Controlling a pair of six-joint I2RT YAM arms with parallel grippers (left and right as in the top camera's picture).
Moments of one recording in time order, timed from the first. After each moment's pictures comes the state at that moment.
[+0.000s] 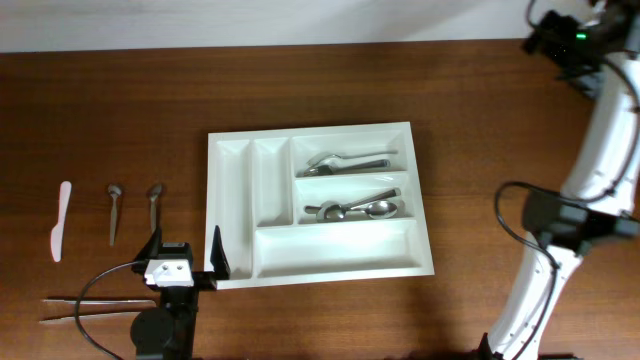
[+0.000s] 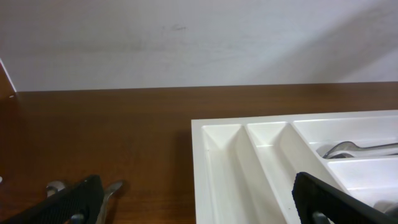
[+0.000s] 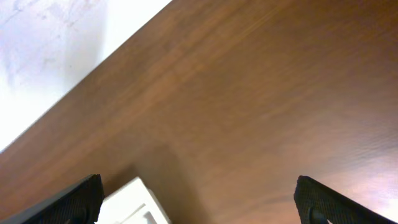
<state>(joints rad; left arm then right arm) 0.01 0.01 0.01 -0.08 0.01 0.01 -0.30 2.38 3.02 -1.69 -0.13 0.36</state>
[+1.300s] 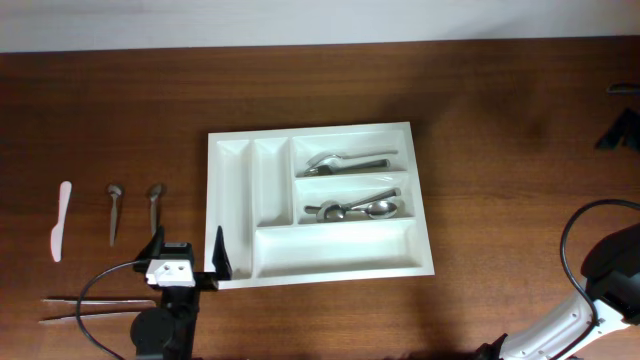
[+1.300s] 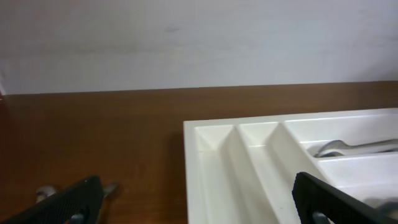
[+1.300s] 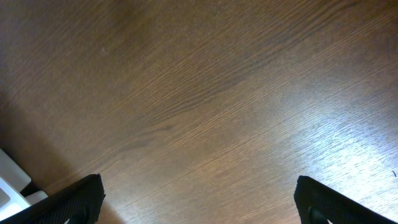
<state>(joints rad) 0.01 0.01 0.01 -0.07 0.05 0.01 -0.69 2.07 2.16 -1.48 -0.14 -0.05</state>
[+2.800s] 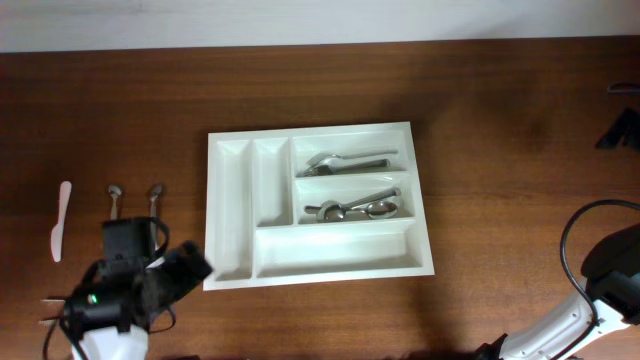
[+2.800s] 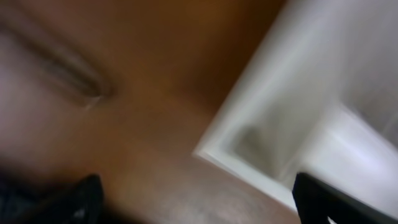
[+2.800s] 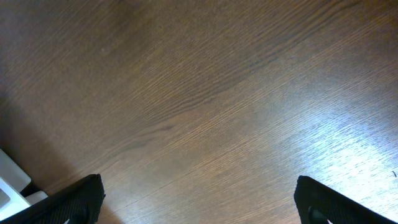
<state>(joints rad) 0.15 0.90 0.80 -1.19 0.03 -0.57 -0.69 2.07 2.16 -1.47 -0.14 -0.05</state>
